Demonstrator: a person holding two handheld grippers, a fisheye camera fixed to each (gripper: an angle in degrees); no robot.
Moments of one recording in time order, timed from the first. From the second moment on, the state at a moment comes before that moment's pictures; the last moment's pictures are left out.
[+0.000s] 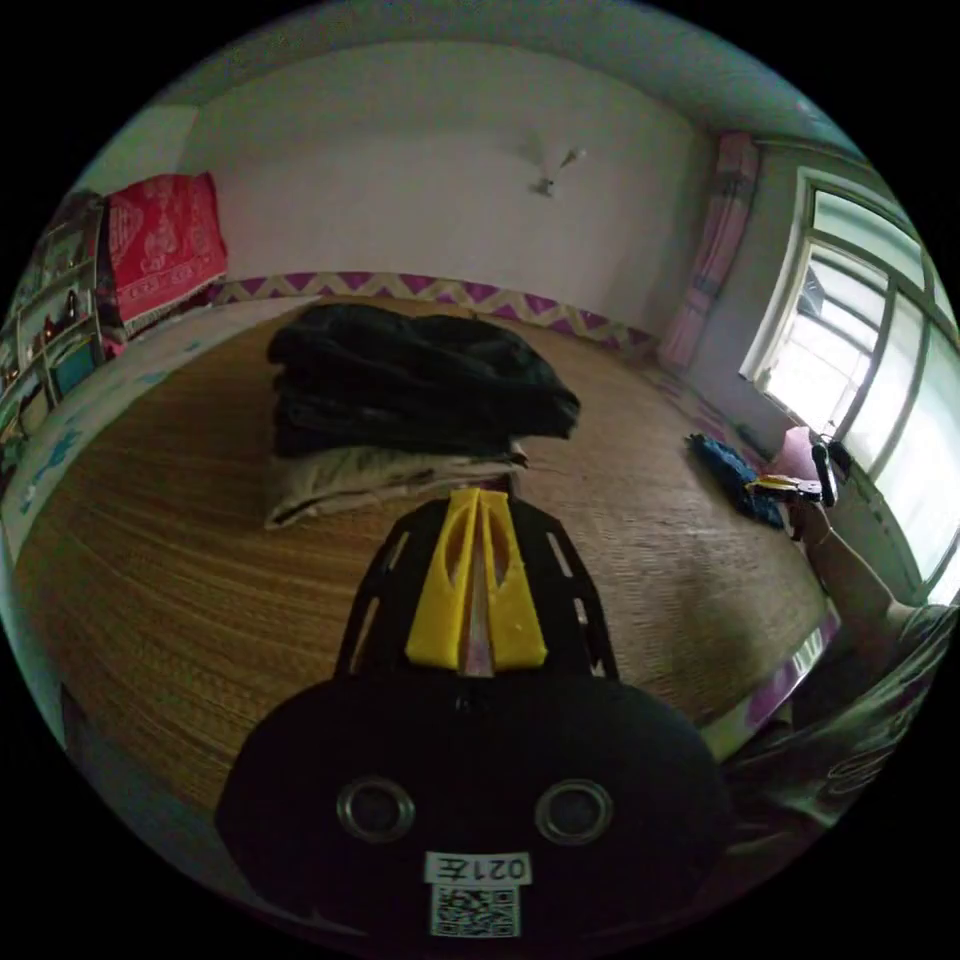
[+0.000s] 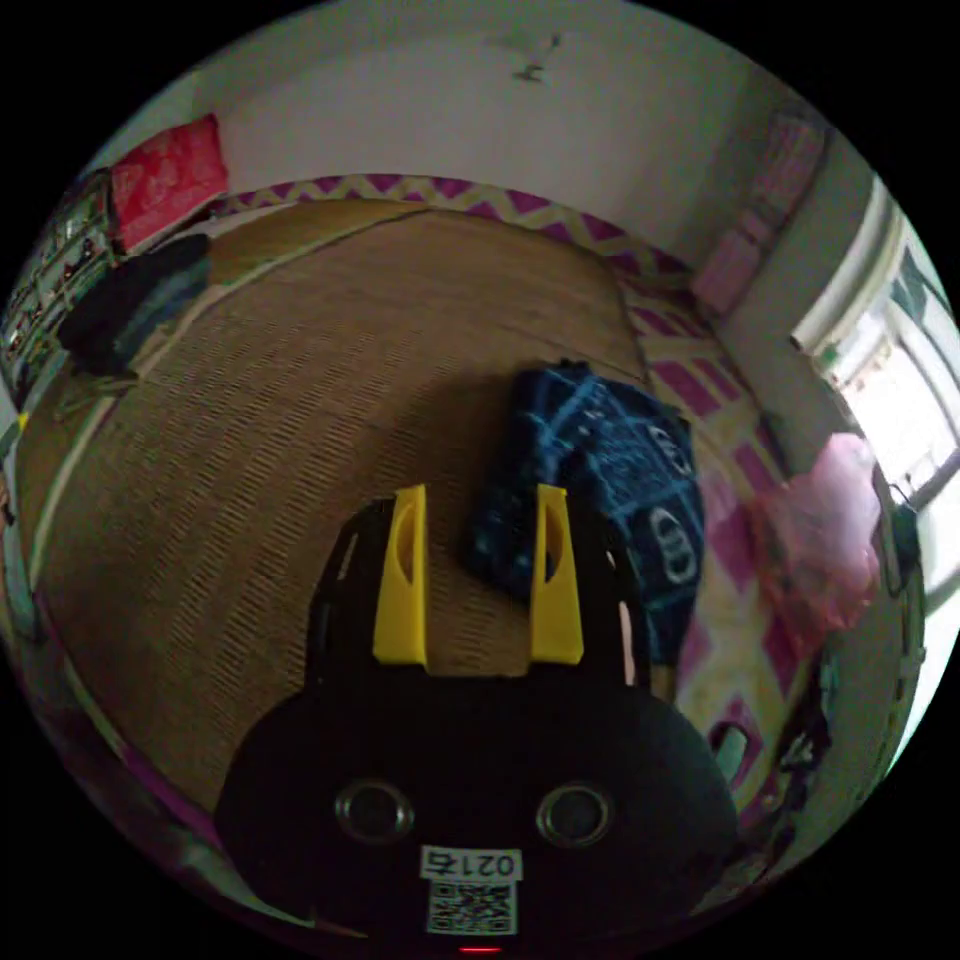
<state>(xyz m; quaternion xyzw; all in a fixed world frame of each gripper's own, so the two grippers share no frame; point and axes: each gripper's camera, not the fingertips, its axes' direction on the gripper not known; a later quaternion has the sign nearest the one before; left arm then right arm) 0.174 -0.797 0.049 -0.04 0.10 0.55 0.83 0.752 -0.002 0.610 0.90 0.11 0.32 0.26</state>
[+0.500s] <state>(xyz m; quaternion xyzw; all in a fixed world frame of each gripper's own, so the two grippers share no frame) 0.153 -0.601 0.144 -0.19 0.05 0.60 0.77 0.835 -0.060 0.519 0.86 0.08 0.40 0.31</state>
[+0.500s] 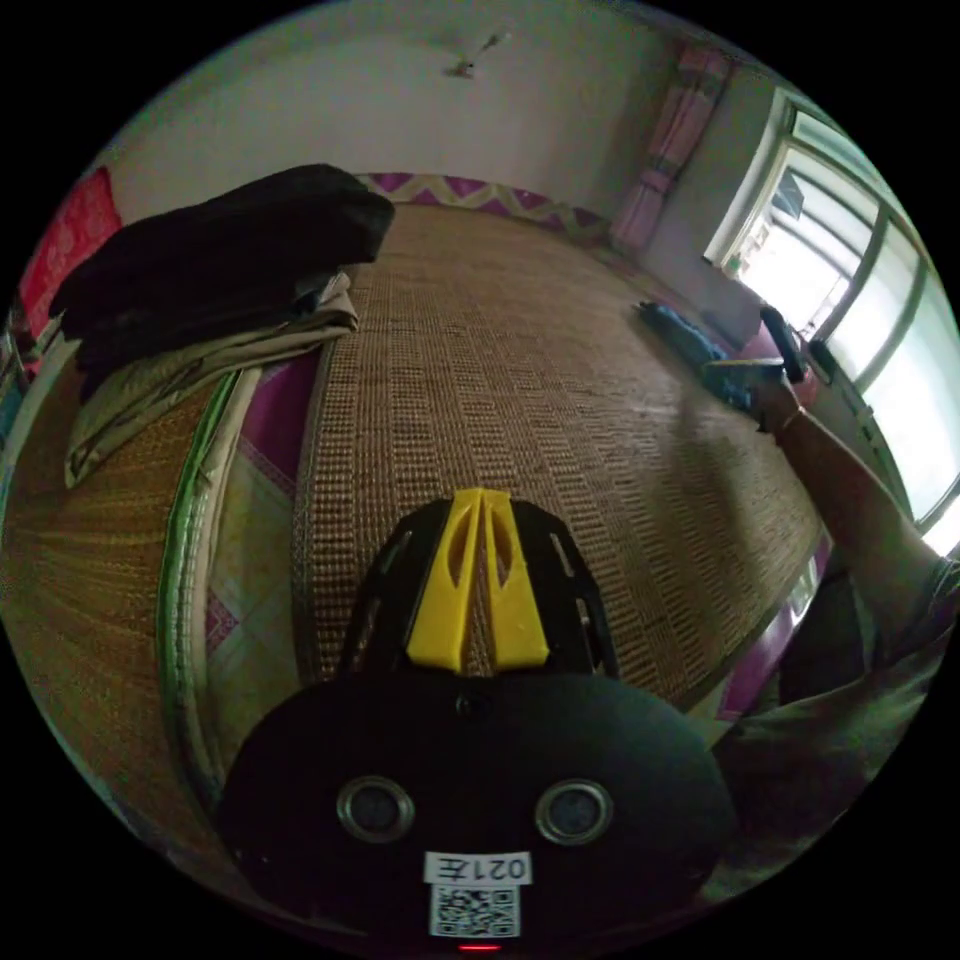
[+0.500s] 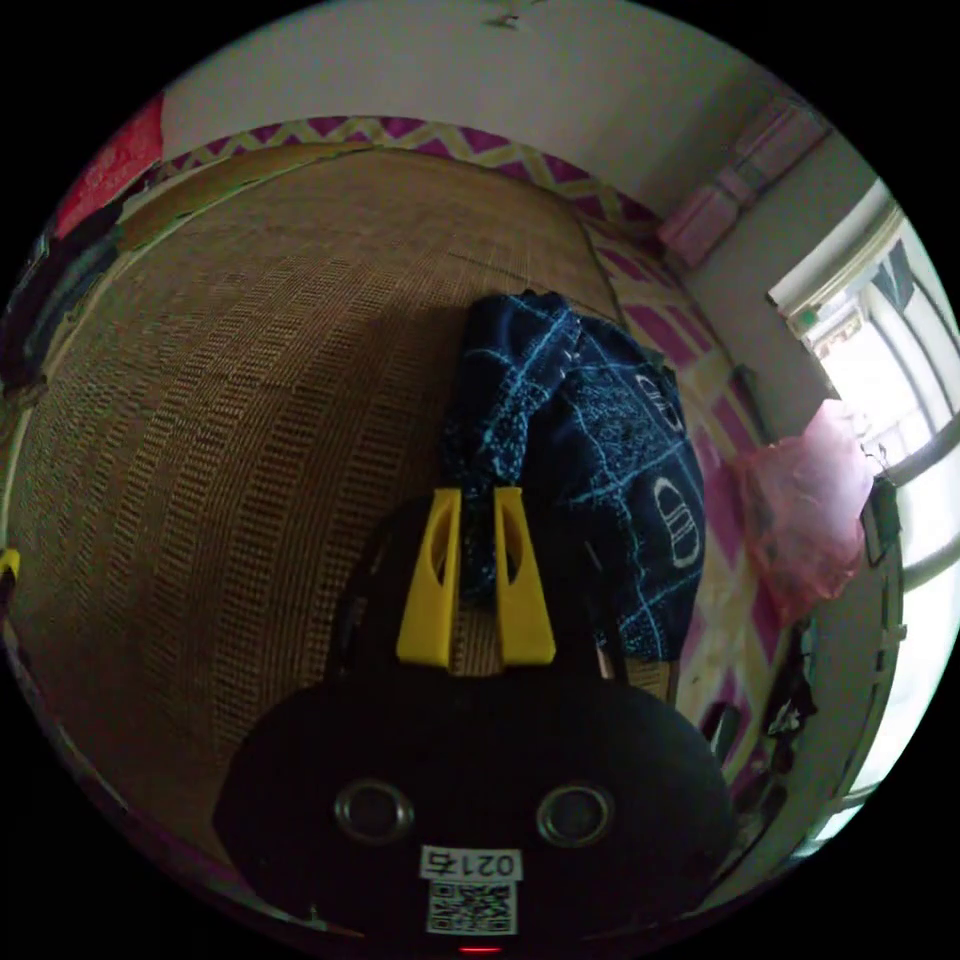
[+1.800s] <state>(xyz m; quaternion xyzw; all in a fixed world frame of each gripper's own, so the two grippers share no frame) 0.069 -0.596 0.162 -0.23 0.15 0.53 0.80 0.179 -0.190 0.390 0.91 0.21 0.07 0.34</state>
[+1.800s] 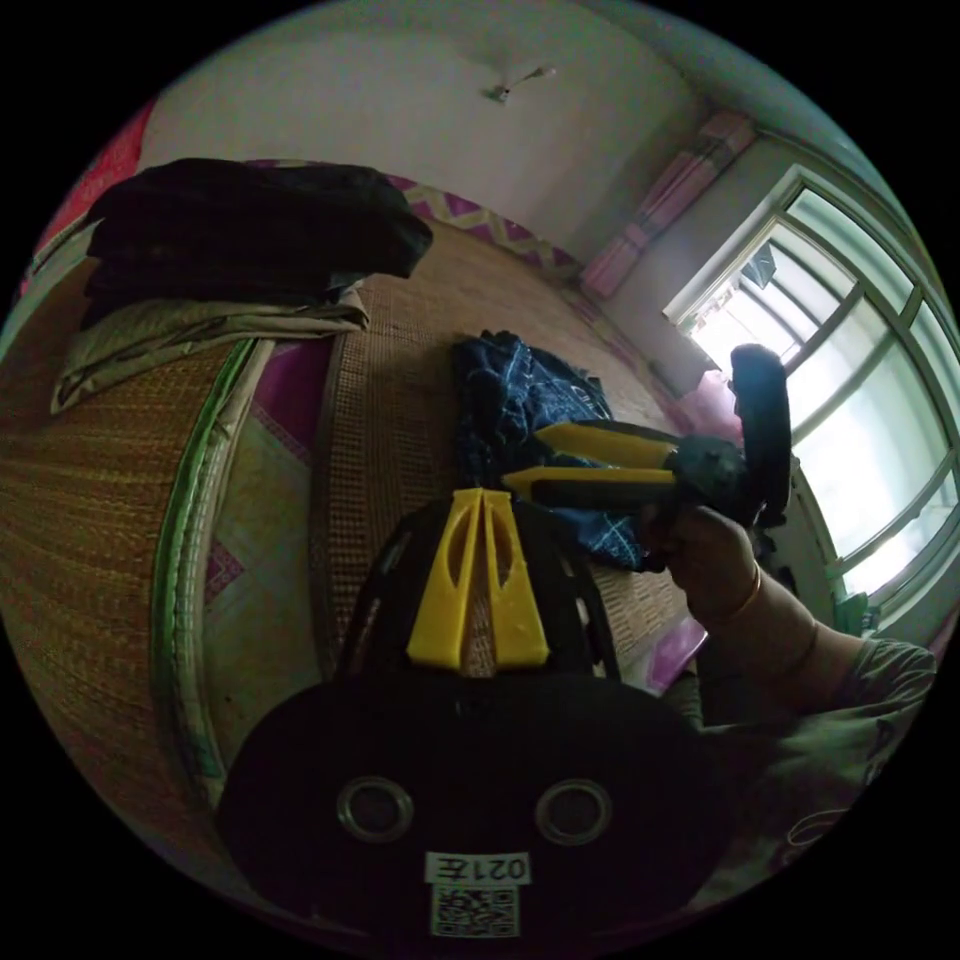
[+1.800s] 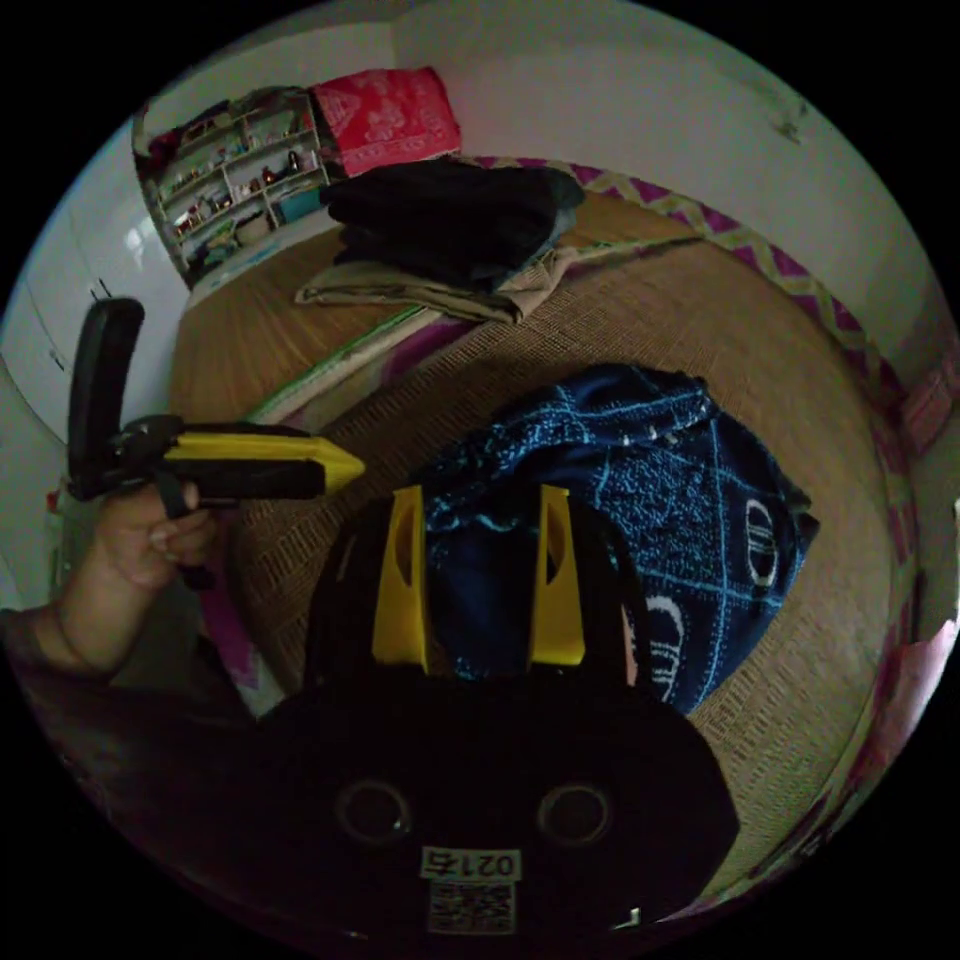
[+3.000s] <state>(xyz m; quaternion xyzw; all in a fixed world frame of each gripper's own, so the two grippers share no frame) 0.094 -0.592 0.274 -0.26 0.08 0.52 0.81 0.048 0.189 0.471 0.95 0.17 0.02 0.25</state>
